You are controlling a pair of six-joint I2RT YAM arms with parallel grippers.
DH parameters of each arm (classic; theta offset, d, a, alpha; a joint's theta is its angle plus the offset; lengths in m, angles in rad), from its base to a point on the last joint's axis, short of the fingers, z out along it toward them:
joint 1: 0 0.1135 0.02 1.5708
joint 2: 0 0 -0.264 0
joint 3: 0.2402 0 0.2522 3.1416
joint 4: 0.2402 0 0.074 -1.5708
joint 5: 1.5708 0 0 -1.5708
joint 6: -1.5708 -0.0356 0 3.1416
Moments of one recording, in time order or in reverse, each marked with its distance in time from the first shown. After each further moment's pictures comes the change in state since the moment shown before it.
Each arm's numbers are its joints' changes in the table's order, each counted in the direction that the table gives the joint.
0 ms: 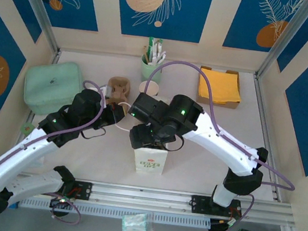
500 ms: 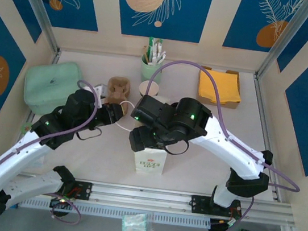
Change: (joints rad) left arm 0.000 0.051 0.029 0.048 -0.015 -0.027; right arm 0.046 0.033 0.045 0.011 0.008 -0.016
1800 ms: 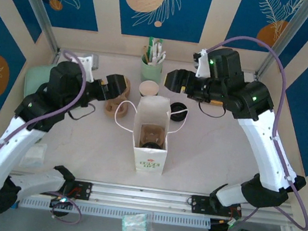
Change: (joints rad) left arm 0.123 -0.185 0.435 0.150 -0.043 -0.210; right arm -0.646 0.213 -0.109 -0.475 -0.349 0.151
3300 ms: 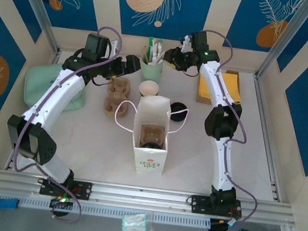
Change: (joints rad) left arm 0.260 -0.535 0.174 -0.109 0.397 -0.071; right arm -0.332 -1.007 0.538 -0.315 -0.390 0.062
